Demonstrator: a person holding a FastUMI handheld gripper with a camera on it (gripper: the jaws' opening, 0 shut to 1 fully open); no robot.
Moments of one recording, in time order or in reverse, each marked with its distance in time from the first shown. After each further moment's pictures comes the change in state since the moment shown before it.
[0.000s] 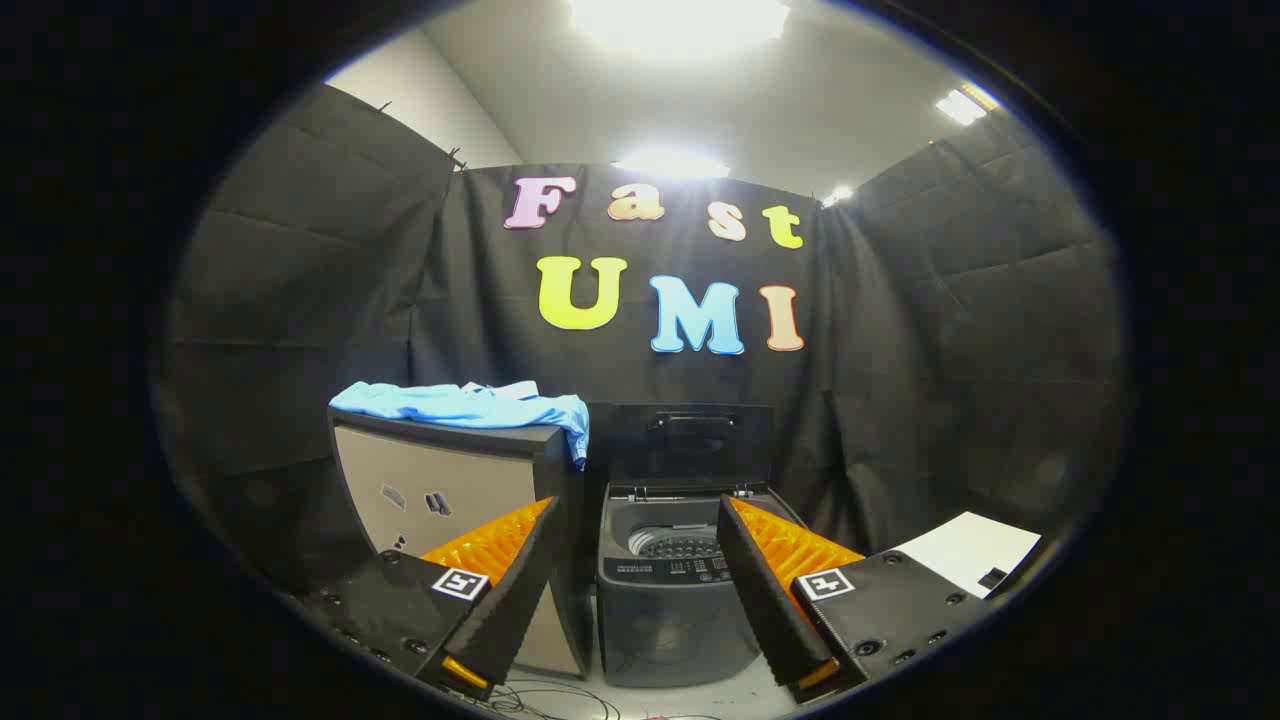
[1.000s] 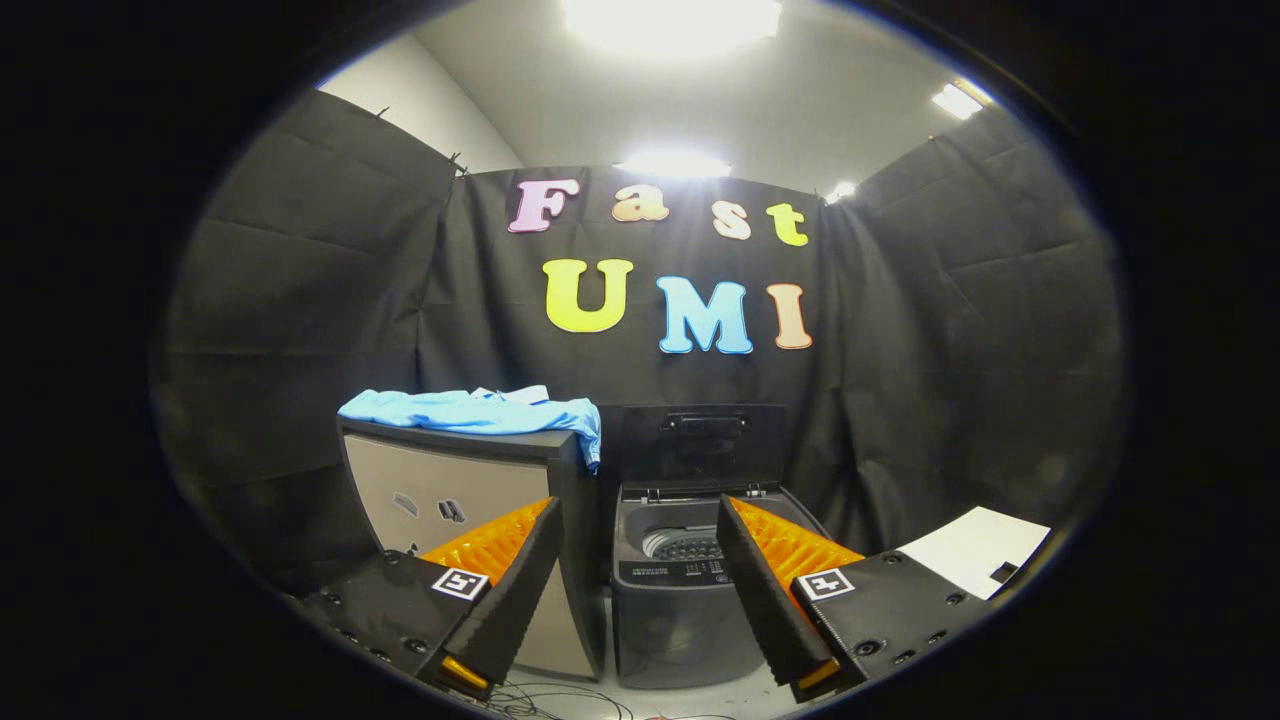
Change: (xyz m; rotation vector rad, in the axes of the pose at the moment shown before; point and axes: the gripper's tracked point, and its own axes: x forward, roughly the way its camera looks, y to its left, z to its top) arm 0.001 0.011 0.006 0.033 -0.012 0.028
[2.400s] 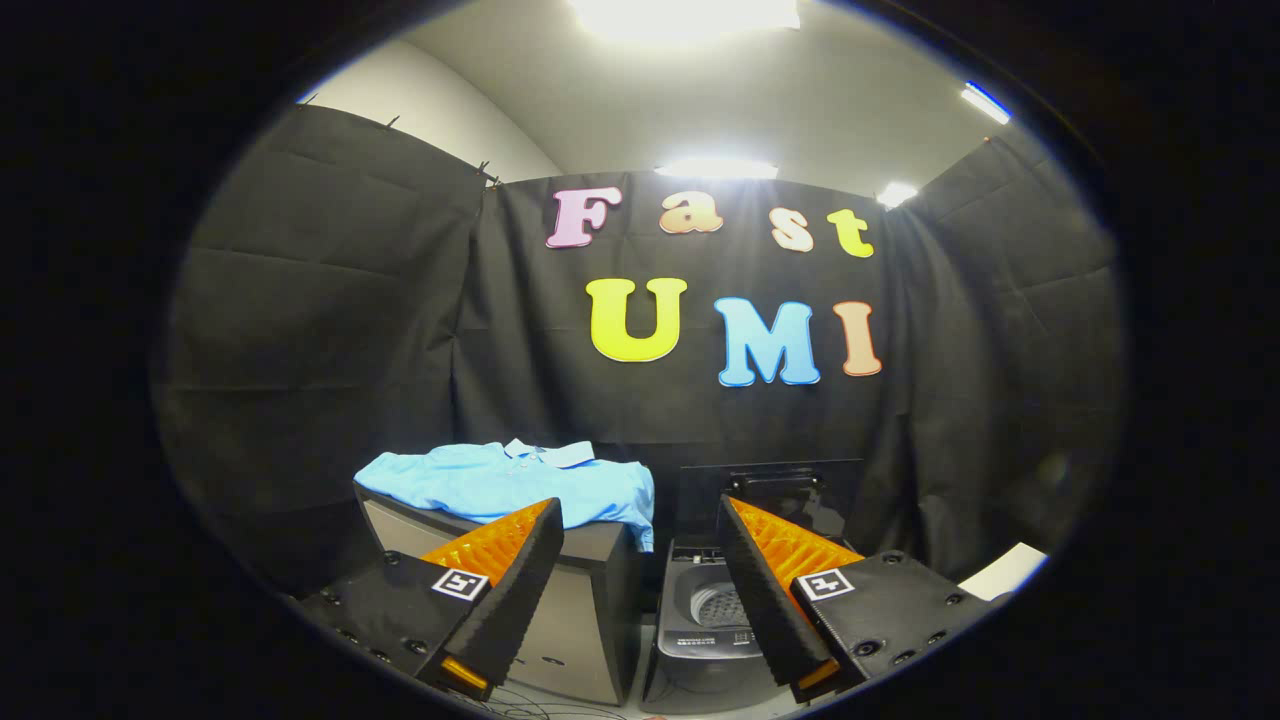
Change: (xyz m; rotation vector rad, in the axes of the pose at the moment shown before) arm 0.118 0.052 0.094 -0.001 0.000 0.185
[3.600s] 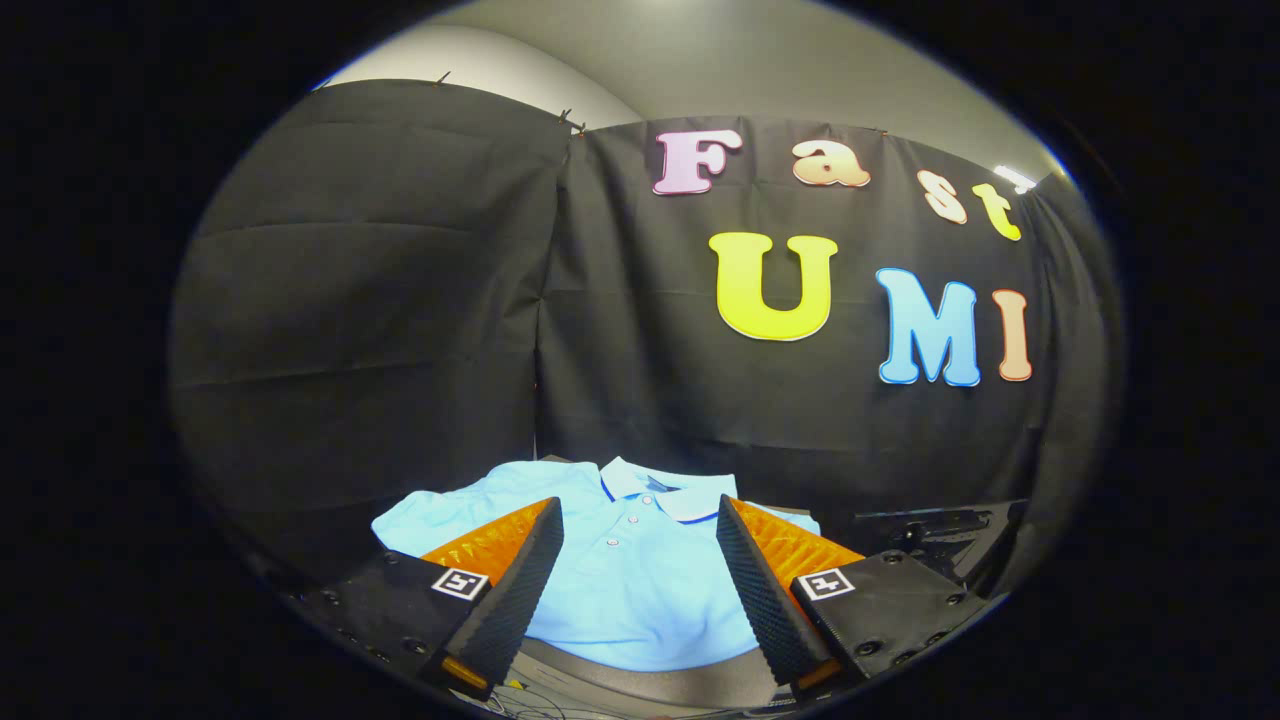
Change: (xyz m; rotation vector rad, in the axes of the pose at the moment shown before) arm 0.197 0.144 0.014 -0.071 0.141 0.282
